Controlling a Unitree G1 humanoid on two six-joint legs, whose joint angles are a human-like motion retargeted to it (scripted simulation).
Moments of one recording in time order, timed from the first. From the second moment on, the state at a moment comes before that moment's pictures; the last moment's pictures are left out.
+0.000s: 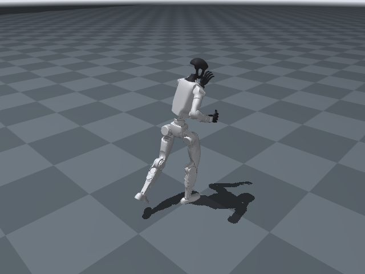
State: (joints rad) left arm -0.43 0.29 -0.13 -0.57 -0.13 -0.35 0.41; right arm 0.29 -0.61 0.21 -0.34 0.32 -0.20 0.11; waist -0.42 -0.03 0.32; left_leg 0.35 -0.04 0.07 0.49 -0.09 0.02; right_leg -0.10 -0.16 -0.37 0.21 -0.27 0.11
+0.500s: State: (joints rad) left arm -0.26 0.42 -0.24 -0.34 -0.17 -0.39 0.69; right arm 0.01 -0.44 0.35 -0.27 -0.06 -0.31 -0.21; waist -0.01 -0.10 0.40; left_leg -0.10 0.10 0.26 0.58 -0.63 0.06; right_leg 0.20 -0.16 -0.19 0.95 -0.32 -0.01
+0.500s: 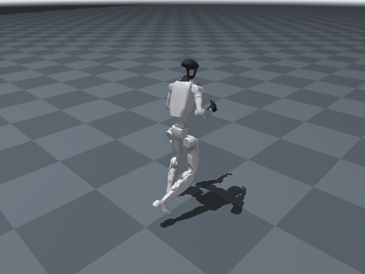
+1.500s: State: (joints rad) left arm -0.74 0.21 -0.29 -0.27 -0.39 -0.32 0.33; right arm 0.50 -0.61 0.06 -0.28 0.47 -0.25 0.03; waist -0.37 0.14 0.18; left_leg 0.07 -0.06 0.05 0.32 -0.39 0.01; right_leg -0.16 -0.09 -0.11 0.32 -0.27 0.03
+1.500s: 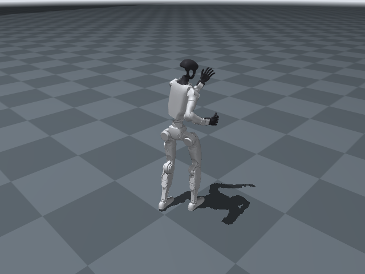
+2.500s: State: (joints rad) left arm -0.92 0.38 -0.20 -0.56 -0.38 -0.35 0.33; right arm 0.59 -0.66 -0.02 -0.14 0.60 -0.13 0.25; waist -0.45 0.17 0.07; left_leg 0.10 -0.16 -0.49 0.12 -0.16 -0.07; right_leg -0.25 -0.05 -0.07 0.30 -0.34 0.08
